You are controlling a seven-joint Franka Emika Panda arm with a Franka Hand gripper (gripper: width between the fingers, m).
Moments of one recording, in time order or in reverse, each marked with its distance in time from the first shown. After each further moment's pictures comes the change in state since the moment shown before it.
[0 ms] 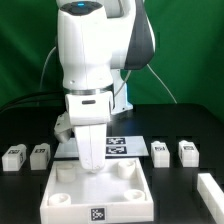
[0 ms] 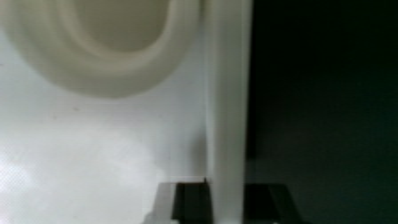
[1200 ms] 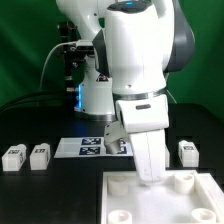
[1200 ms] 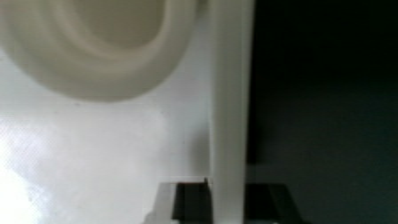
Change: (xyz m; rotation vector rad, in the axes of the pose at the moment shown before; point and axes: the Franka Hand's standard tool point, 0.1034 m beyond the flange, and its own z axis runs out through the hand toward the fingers) arm 0.094 0.059 0.001 -0.063 0.076 0.048
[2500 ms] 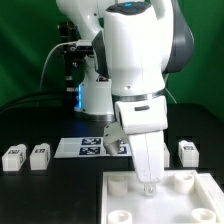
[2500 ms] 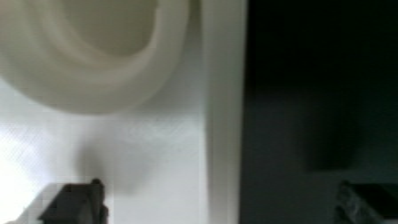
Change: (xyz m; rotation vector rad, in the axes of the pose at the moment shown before) arm -0.002 -0.001 0.002 0.004 0.000 0.004
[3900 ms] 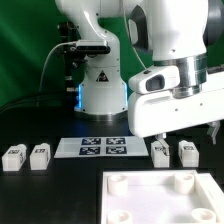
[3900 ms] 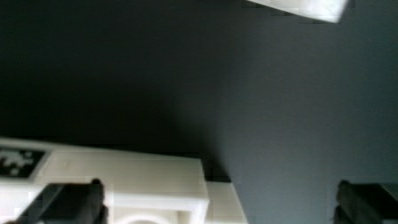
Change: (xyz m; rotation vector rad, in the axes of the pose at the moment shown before) arm 0.085 -0.029 -0.039 0.002 0.050 1.462
